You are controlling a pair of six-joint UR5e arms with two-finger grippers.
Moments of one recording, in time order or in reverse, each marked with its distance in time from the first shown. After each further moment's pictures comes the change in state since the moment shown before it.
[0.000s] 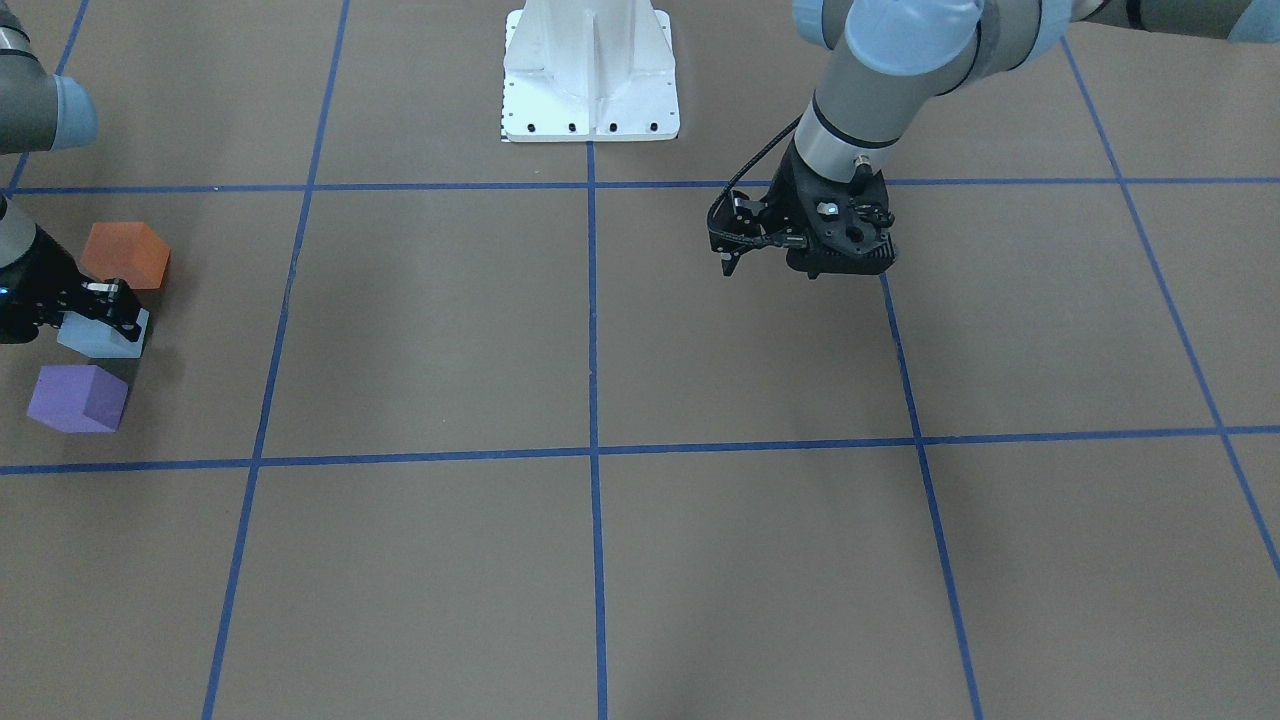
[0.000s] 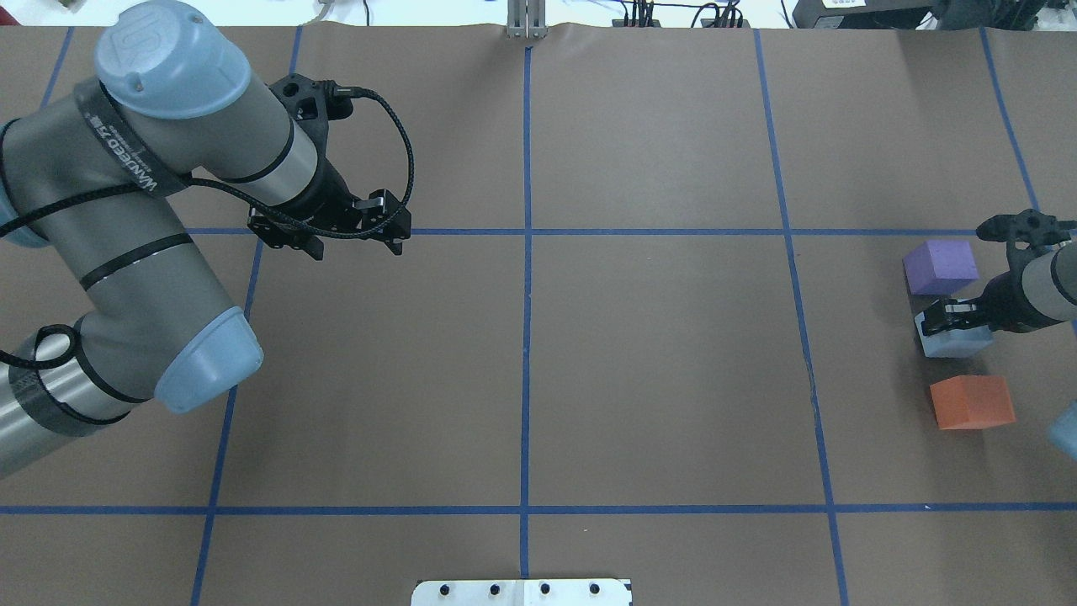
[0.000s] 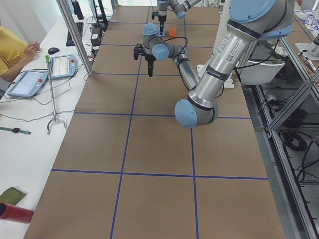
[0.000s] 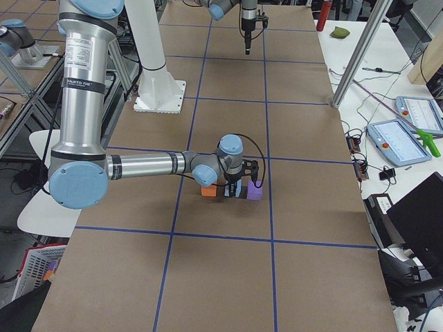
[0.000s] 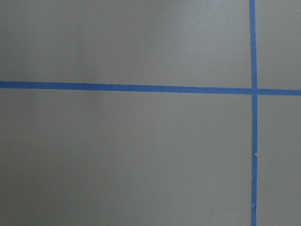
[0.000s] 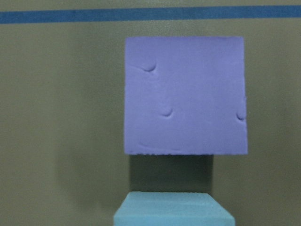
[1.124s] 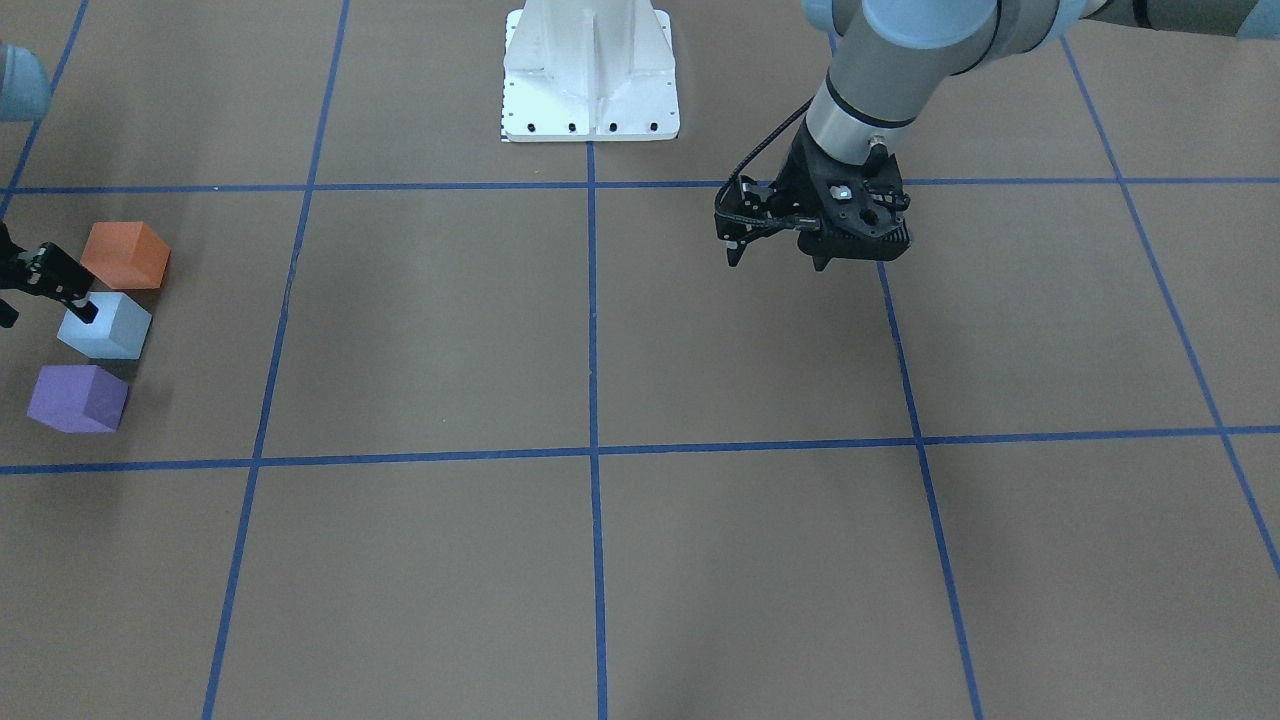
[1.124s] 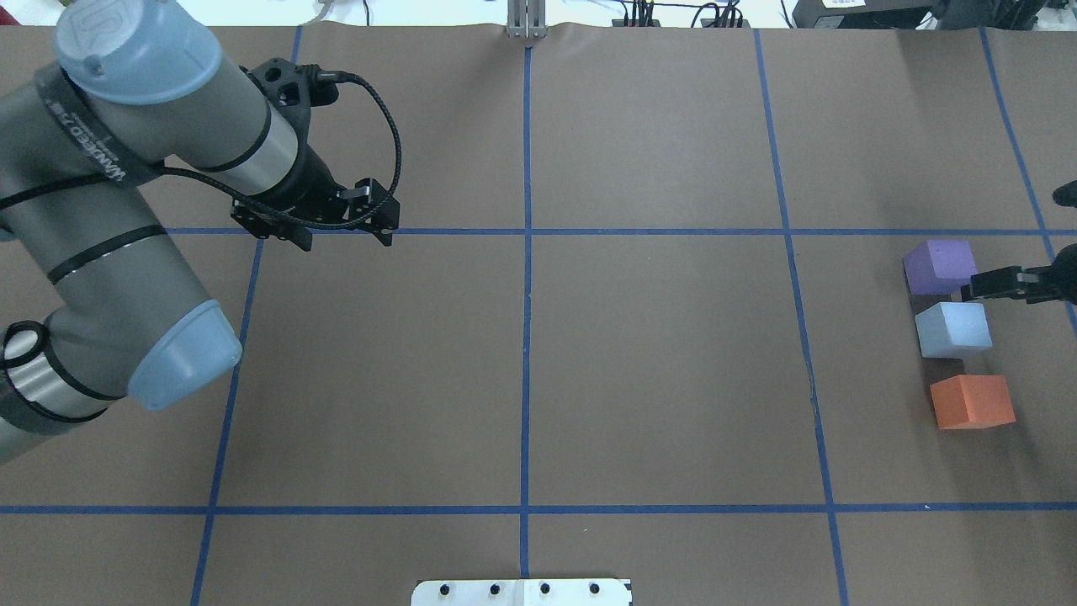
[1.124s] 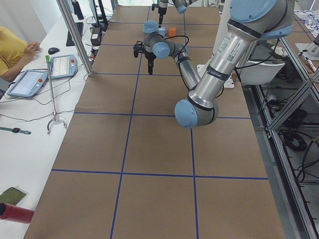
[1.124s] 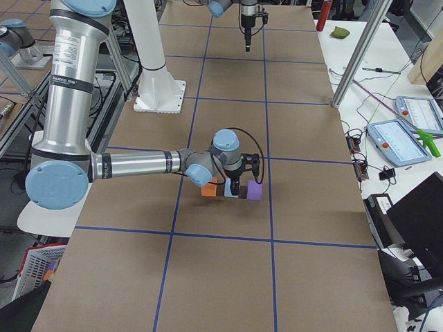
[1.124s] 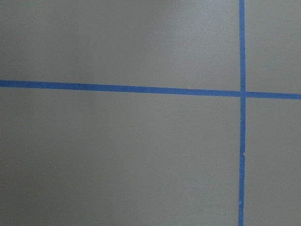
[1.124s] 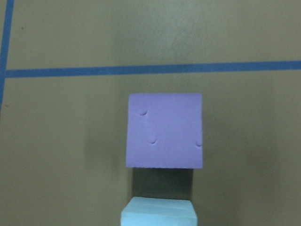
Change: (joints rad) left arm -0.033 0.040 -0.058 0.009 -0.010 0.045; right arm 0.174 -0.073 0.096 0.062 0.056 -0.087
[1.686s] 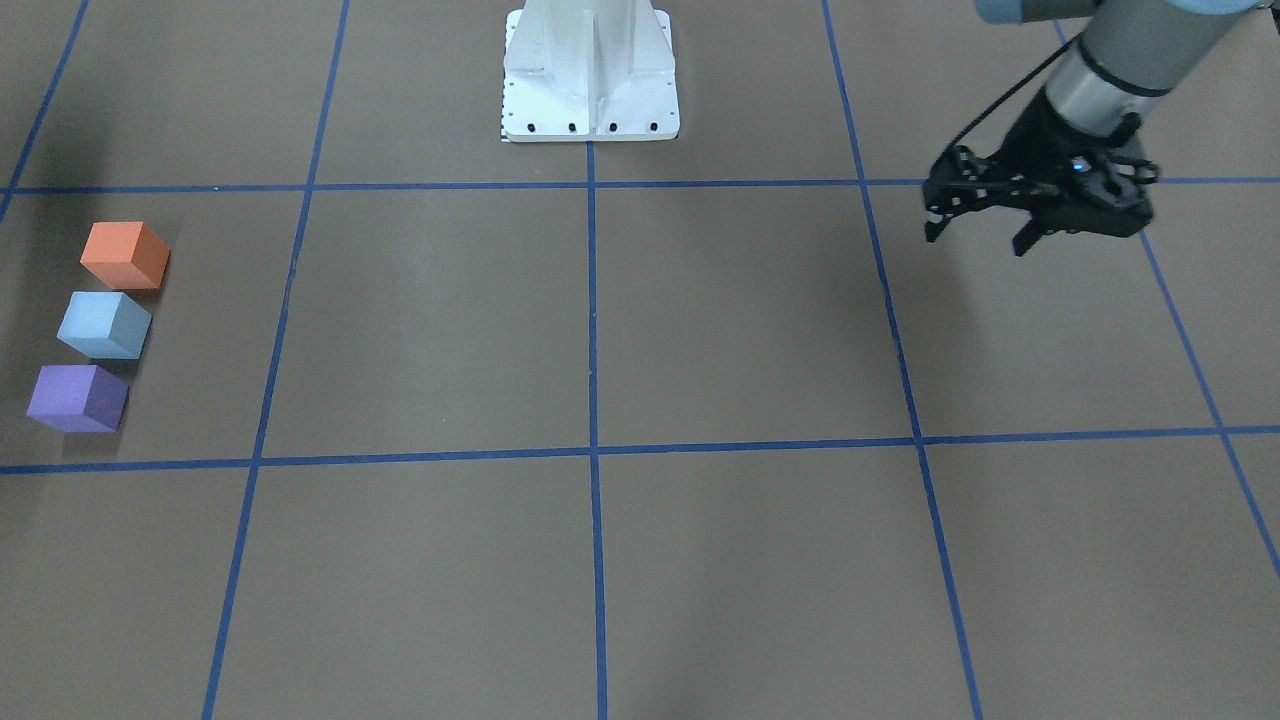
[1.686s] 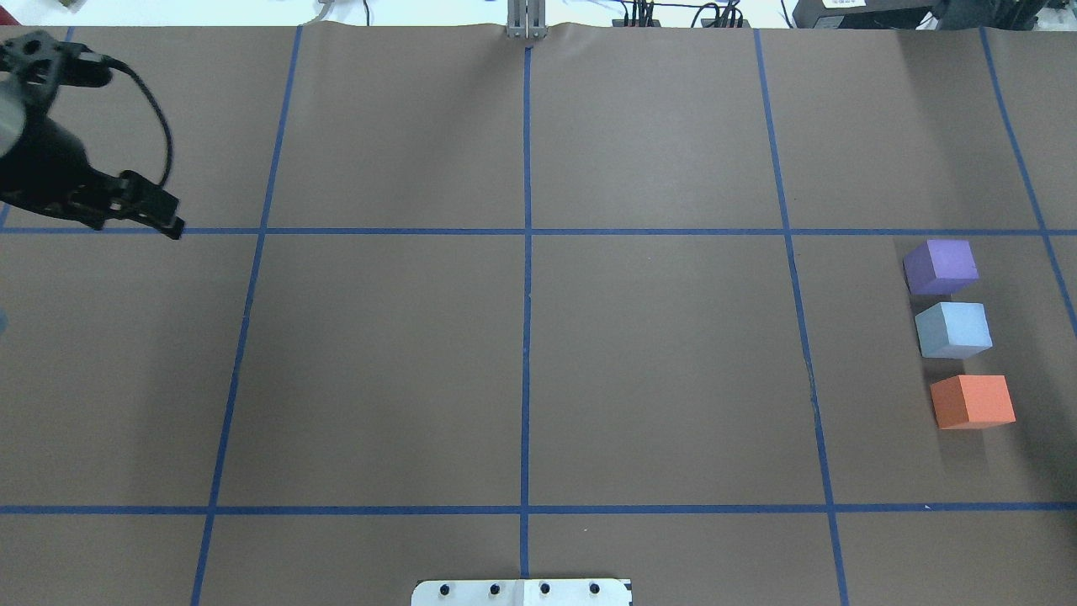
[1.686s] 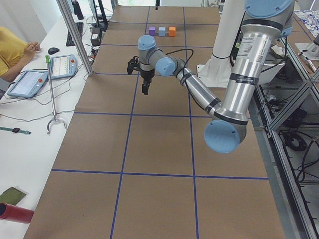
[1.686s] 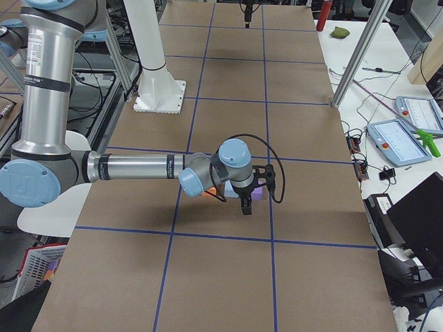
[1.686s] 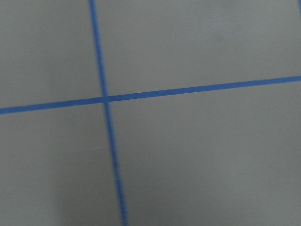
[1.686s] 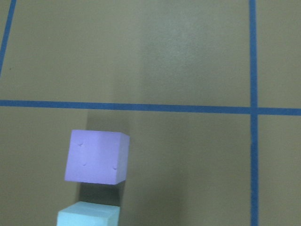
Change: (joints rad) left arm -0.303 0.358 -0.128 0.003 -0.167 0.503; right arm 0.384 0.061 -0.009 -0.340 0.184 -0.520
